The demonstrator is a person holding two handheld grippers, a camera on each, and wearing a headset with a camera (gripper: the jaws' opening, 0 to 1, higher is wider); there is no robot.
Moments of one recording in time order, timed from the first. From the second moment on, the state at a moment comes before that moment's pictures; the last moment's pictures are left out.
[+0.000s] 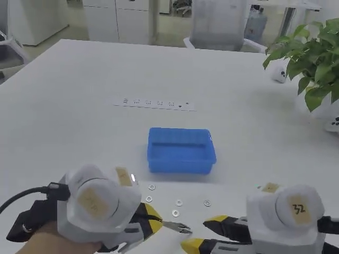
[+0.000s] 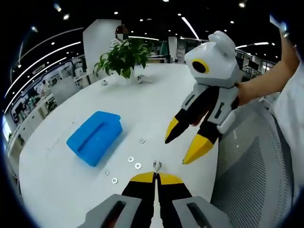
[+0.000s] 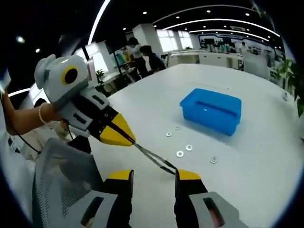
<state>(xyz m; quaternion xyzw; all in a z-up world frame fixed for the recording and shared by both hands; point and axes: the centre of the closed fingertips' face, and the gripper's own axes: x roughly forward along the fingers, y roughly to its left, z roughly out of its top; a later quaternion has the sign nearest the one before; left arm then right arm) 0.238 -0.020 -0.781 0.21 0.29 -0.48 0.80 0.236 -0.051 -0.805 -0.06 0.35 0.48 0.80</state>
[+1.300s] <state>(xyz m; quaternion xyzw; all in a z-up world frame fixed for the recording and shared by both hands) 0.223 -0.015 -0.768 0.23 0.26 -0.55 0.76 0.222 0.012 -0.824 -0.26 0.29 0.61 0.69</state>
